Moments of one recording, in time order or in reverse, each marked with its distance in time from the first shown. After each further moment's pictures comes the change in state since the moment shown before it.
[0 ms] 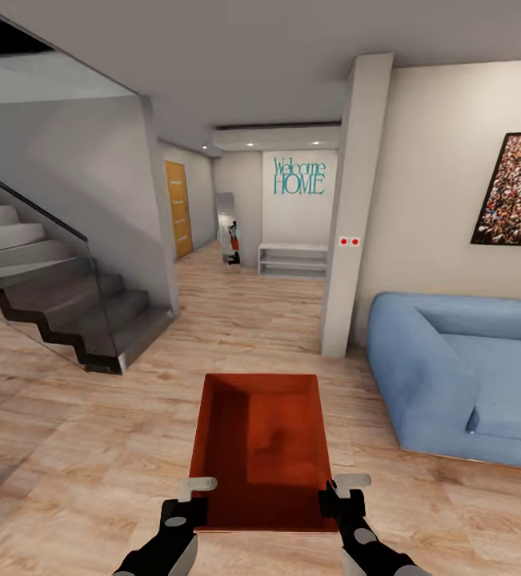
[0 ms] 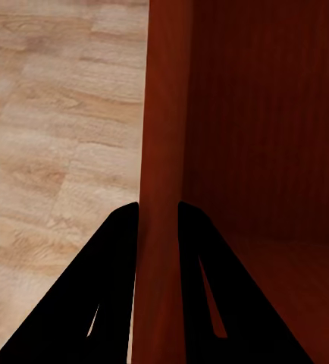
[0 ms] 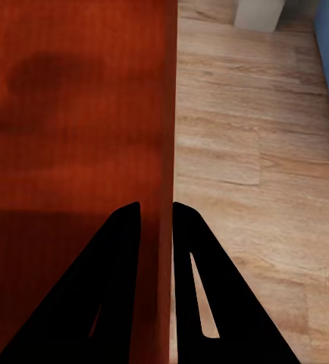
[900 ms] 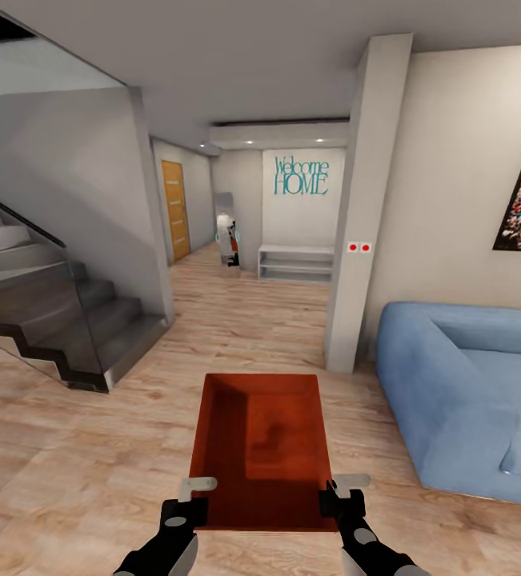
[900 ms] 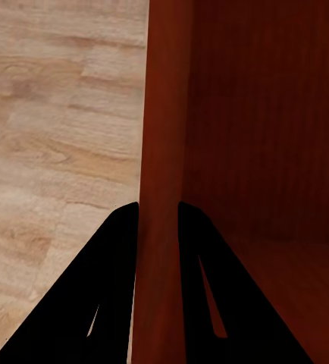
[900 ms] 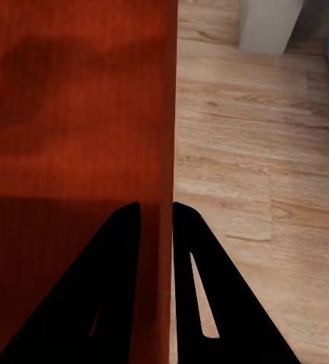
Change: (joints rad) left arm 0.000 0.000 0.000 0.000 0.000 0.000 0.000; right arm 0.000 0.000 -0.001 0.001 0.001 -0.001 0.000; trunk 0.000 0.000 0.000
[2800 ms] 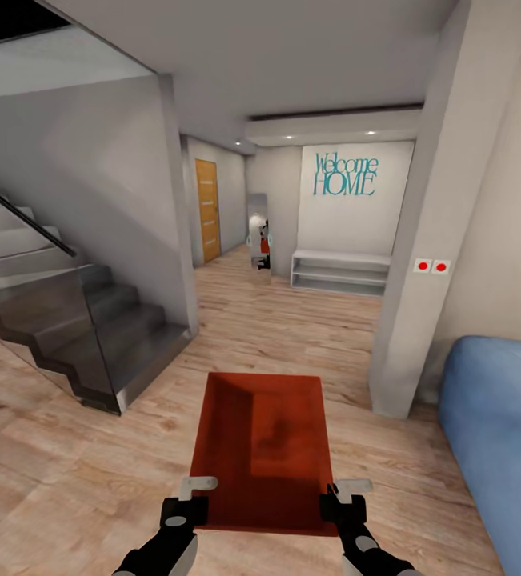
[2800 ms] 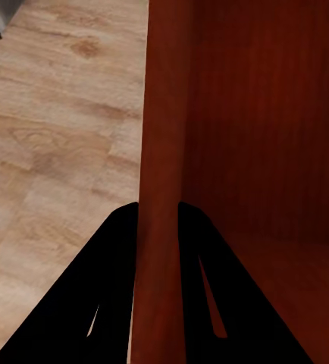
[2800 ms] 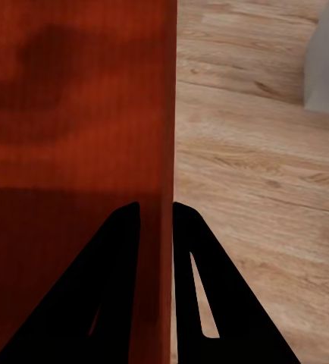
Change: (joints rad) left arm 0.000 -0.002 0.018 -0.002 -0.047 -0.001 -0.010; right arm 0.000 -0.001 0.158 0.039 -0.192 -0.055 -0.004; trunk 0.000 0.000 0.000
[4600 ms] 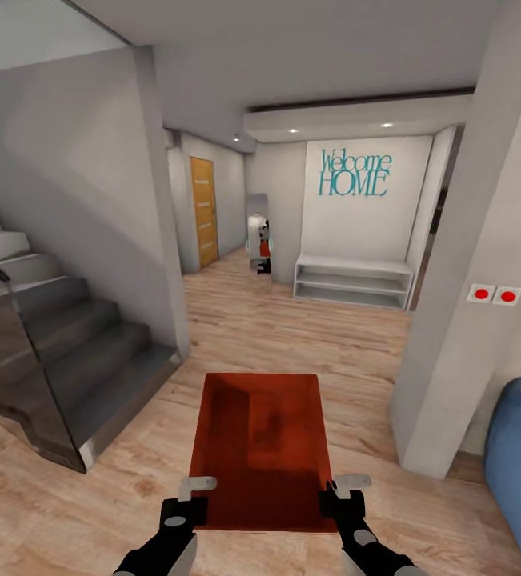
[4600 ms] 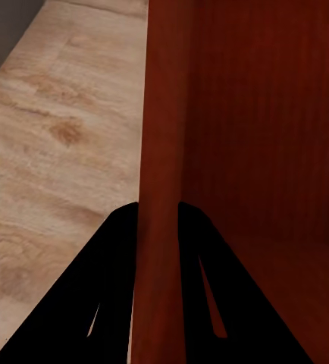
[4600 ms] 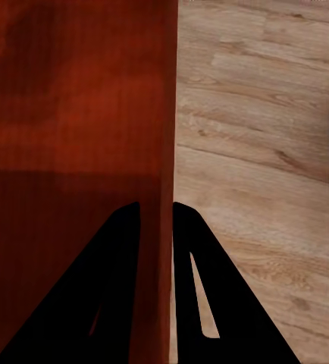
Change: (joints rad) left arm 0.000 0.003 -0.010 0.000 0.033 0.000 0.003; right arm 0.000 0.003 -0.160 -0.032 0.189 0.043 0.002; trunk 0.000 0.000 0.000
